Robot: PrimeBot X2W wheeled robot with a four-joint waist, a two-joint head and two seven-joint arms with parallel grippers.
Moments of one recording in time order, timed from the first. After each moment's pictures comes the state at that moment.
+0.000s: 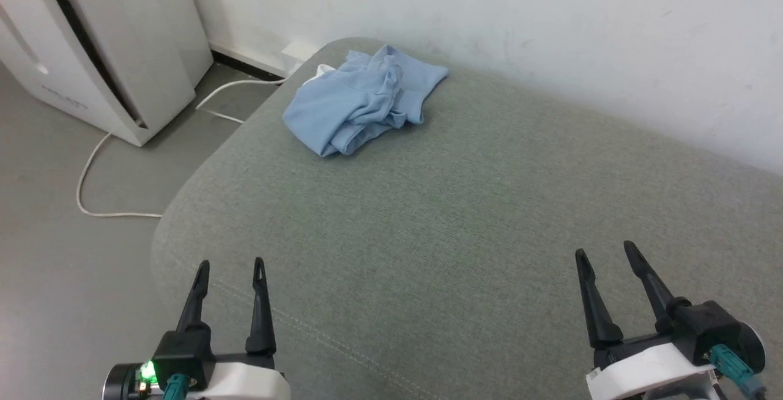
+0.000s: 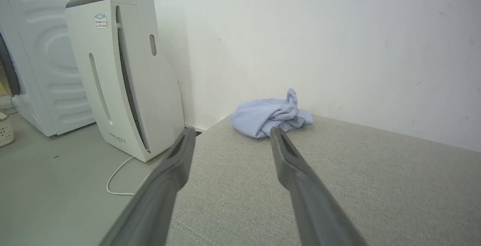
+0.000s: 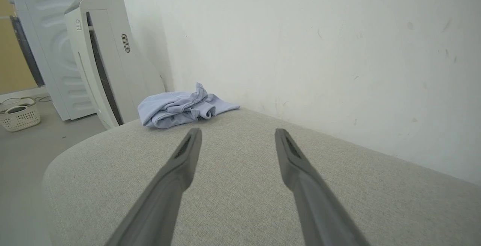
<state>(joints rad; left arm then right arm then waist) 0.10 0.05 -0.06 -0.02 -0.06 0.09 -0.24 0.07 -0.05 0.03 0.07 0.10 0.13 -0.24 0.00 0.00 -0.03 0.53</state>
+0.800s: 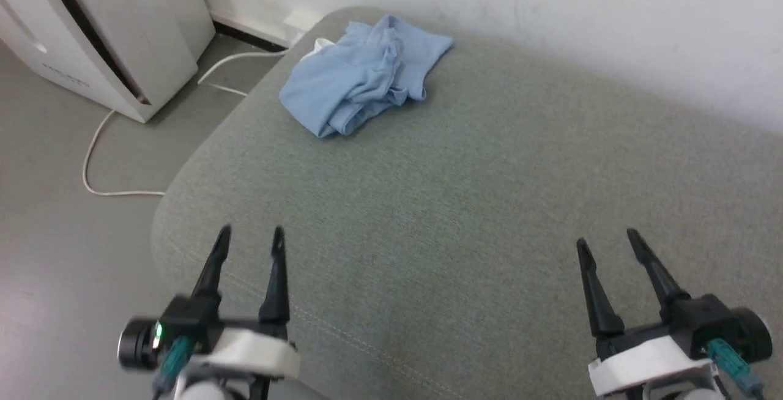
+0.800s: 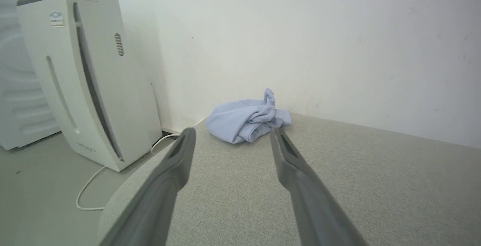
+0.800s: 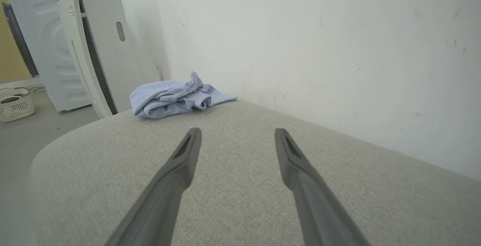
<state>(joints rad) 0.03 0.06 -0.07 0.02 -0.11 0.03 -0.26 0.05 -0.05 0.03 0.06 0.04 0.13 -0.26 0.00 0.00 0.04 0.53</state>
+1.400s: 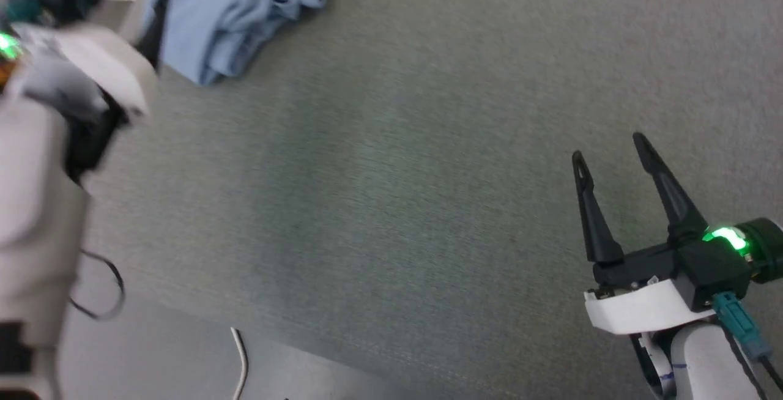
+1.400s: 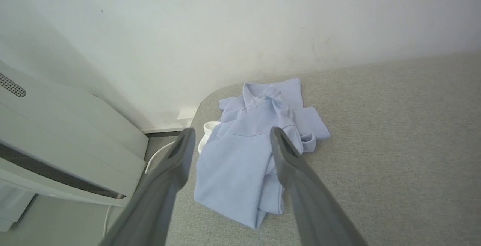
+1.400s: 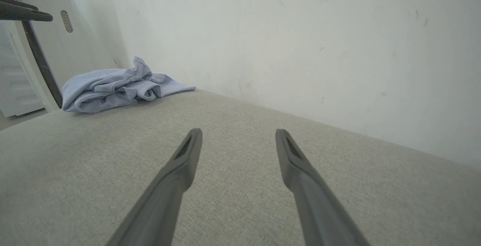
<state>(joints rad) -0.81 0.44 -0.20 0.45 -0.31 -0.12 0.14 -0.11 -0.05 0.06 -0.09 -0.10 0.13 -0.26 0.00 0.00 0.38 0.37</state>
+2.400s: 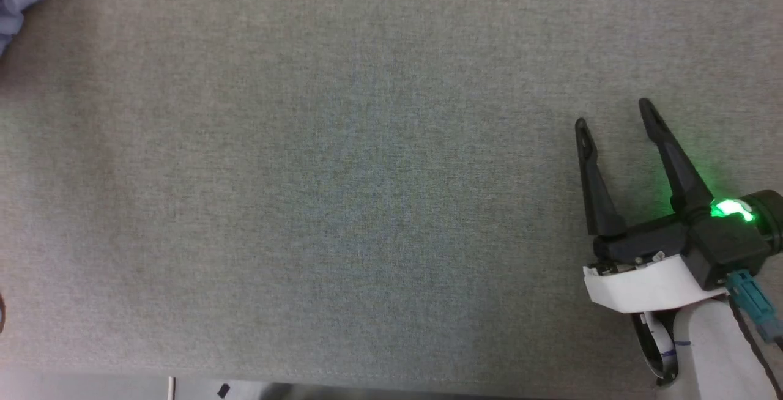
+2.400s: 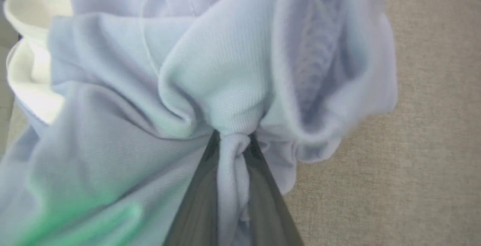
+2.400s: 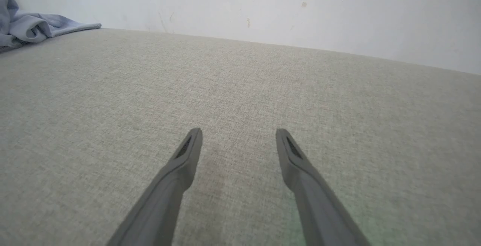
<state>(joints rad) -1.09 0.84 -0.57 0.68 -1.03 -0.12 0.48 -0.18 -0.05 0.06 -0.11 -0.06 0.13 -0.26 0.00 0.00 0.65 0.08</state>
